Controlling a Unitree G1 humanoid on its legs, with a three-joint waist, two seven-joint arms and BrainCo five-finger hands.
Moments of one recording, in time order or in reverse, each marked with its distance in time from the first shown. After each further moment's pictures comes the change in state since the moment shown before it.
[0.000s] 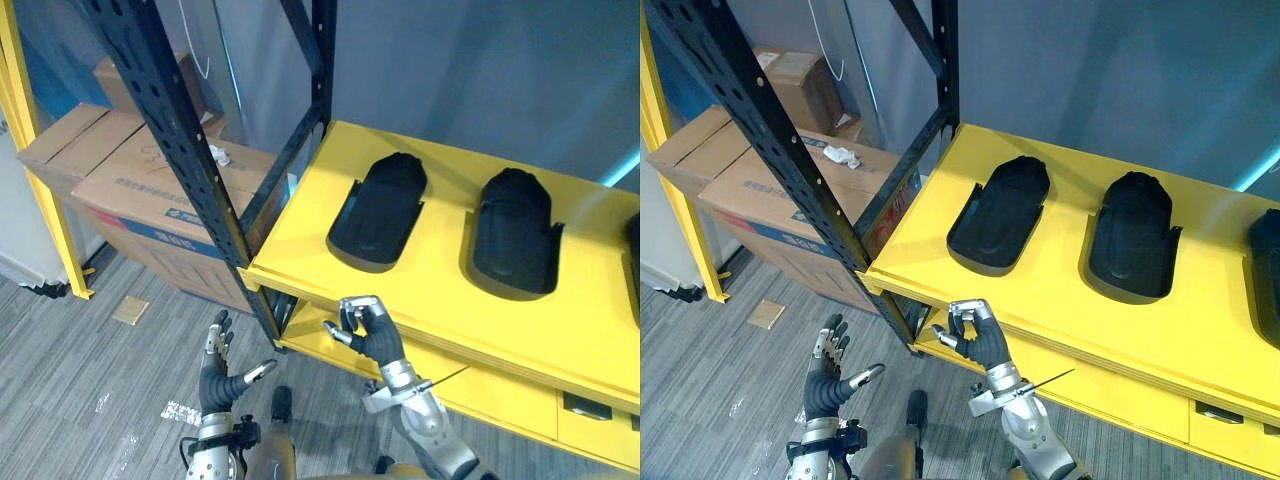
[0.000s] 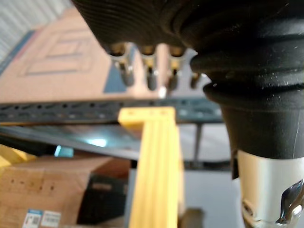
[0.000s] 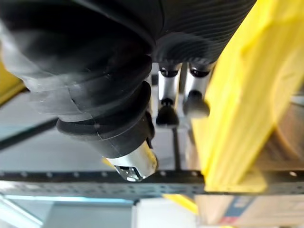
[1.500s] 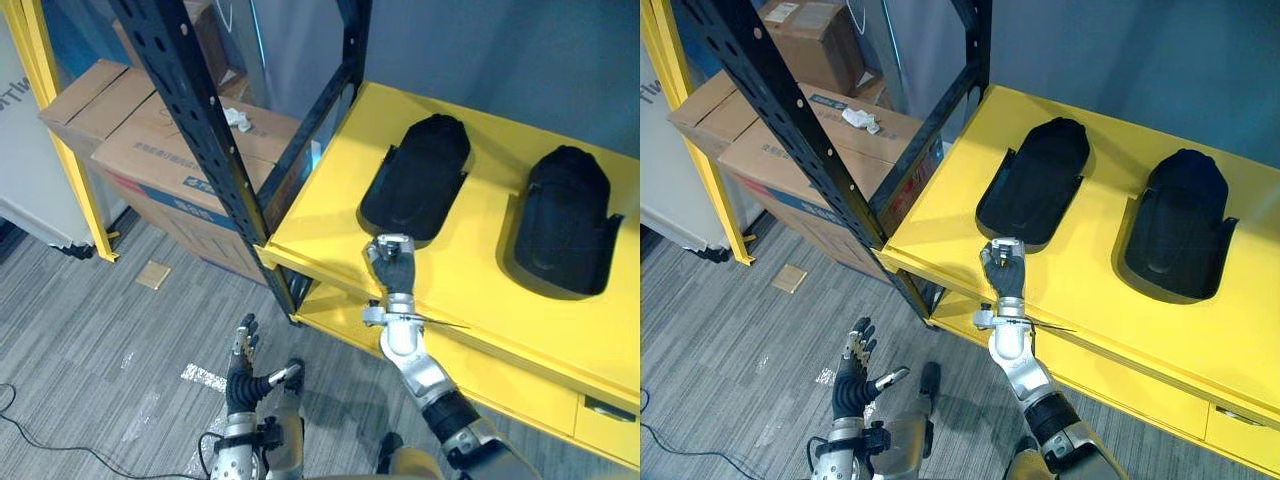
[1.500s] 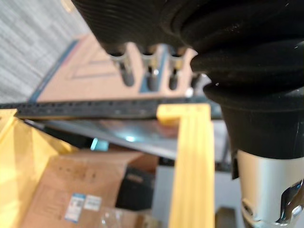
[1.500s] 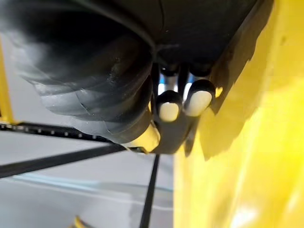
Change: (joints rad) left arm -0.041 -0.010 -0.106 0.066 -0.003 0.000 0.021; right arm -0.368 0.142 -0.228 0.372 -0.158 0.035 -0.324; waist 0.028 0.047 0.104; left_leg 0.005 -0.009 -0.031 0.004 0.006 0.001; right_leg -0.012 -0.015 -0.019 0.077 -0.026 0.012
